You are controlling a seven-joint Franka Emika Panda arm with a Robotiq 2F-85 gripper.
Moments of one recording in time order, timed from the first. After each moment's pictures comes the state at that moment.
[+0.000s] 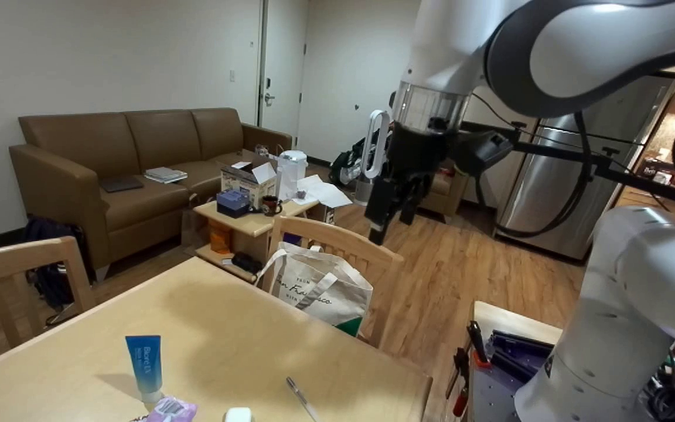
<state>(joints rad) 0.01 -0.68 0.21 -2.67 0.05 2.07 0.45</state>
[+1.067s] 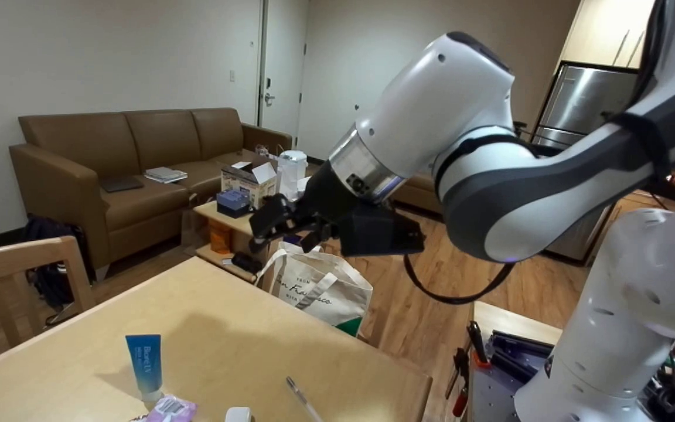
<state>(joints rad) -0.21 -0.41 0.59 -2.72 -0.15 2.94 1.09</state>
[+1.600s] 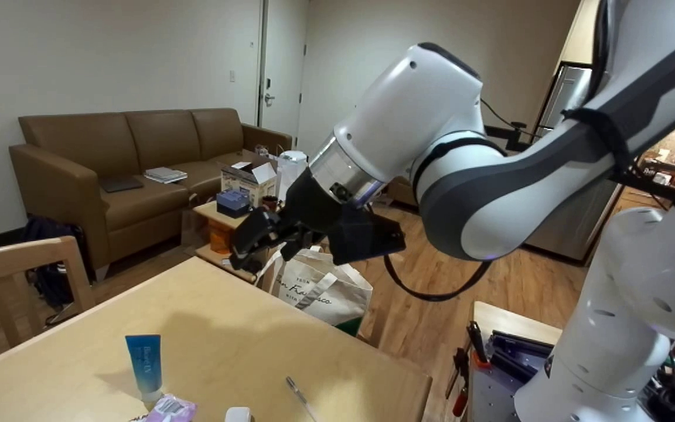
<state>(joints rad) -0.11 -0.27 0.49 -2.66 -0.15 2.98 0.91</state>
